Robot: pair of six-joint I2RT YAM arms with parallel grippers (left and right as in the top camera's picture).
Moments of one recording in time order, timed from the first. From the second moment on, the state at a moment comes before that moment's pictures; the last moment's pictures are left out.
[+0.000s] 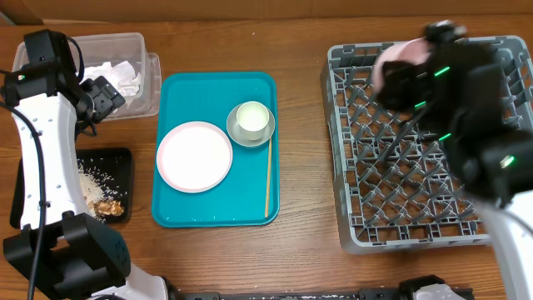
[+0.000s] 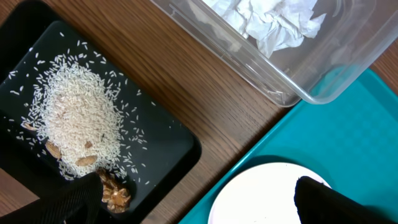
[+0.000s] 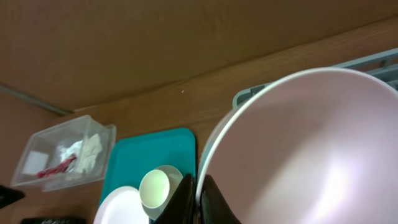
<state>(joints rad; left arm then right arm) 0.31 1.75 1.70 -1.18 -0.13 -0.47 0.13 1.29 1.56 -0.83 -0.19 0.43</state>
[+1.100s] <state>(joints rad) 0.31 1.75 1.70 -1.17 -0.12 -0.47 -0.38 1.99 1.56 -0.68 -1.27 0.32</state>
